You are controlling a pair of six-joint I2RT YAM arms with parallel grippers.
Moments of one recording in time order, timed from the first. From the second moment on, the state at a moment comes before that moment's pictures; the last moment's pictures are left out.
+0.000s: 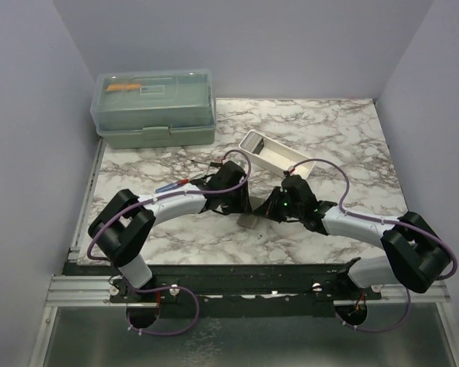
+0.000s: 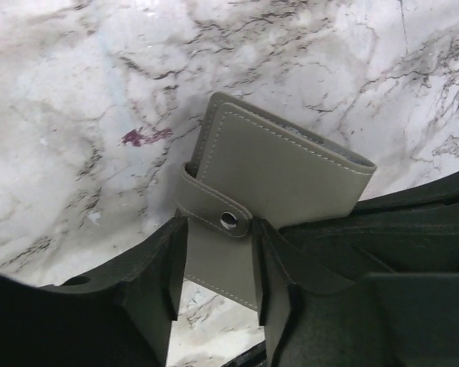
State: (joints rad) left arm -0.79 1.62 0.94 -0.21 0.10 -0.74; right arm 0.68 1.36 0.55 0.12 -0.15 0.97
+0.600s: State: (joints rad) left arm -0.75 1.68 1.02 -0.37 0.03 -0.66; right arm 0.63 1.32 0.50 0.13 -0.21 0.91
